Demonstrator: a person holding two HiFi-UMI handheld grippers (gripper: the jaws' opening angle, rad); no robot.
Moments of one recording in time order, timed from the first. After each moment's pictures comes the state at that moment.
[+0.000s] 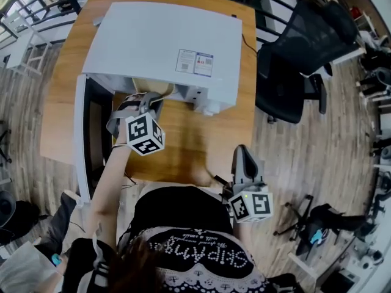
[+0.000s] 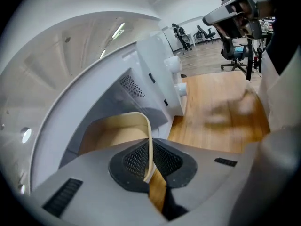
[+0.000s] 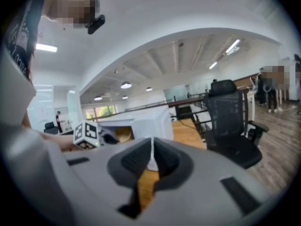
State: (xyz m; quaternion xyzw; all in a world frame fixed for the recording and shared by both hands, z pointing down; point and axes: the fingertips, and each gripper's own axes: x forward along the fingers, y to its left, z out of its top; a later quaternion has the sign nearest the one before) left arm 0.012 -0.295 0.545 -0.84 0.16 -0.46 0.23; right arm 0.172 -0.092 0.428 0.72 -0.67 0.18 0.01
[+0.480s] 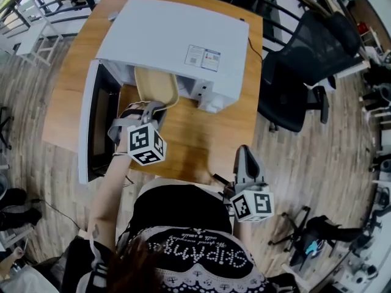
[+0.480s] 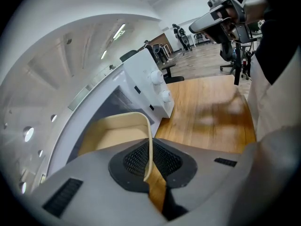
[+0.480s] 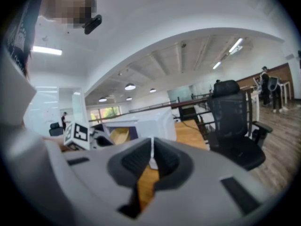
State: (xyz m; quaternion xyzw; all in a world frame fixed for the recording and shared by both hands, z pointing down) left arm -0.007 -0.239 0.530 -0.84 0.17 -0.46 0.23; right arm 0.172 -0.076 0.424 0.70 -0.69 0.17 0.00
